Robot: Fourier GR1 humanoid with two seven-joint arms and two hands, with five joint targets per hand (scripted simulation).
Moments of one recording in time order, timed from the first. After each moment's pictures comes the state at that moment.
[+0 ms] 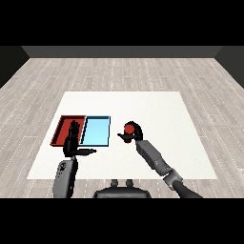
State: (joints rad) left arm -0.03 0.06 0.07 -1.57 0.06 -0.07 -0.44; right arm -0.66 0.00 0.41 -0.62 -0.55 -0.37 -0.47
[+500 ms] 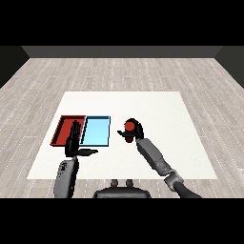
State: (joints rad) left arm -0.03 0.05 0.05 -1.58 0.03 -0.05 -0.44; right arm -0.63 -0.01 0.37 -0.76 -0.45 -0.42 -0.40
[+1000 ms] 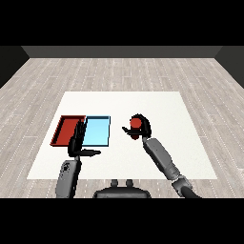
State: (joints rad) left arm -0.03 0.04 0.01 -1.60 0.01 -0.06 -0.41; right arm -0.53 -0.12 0.35 -1.10 -0.33 -0.46 -0.29
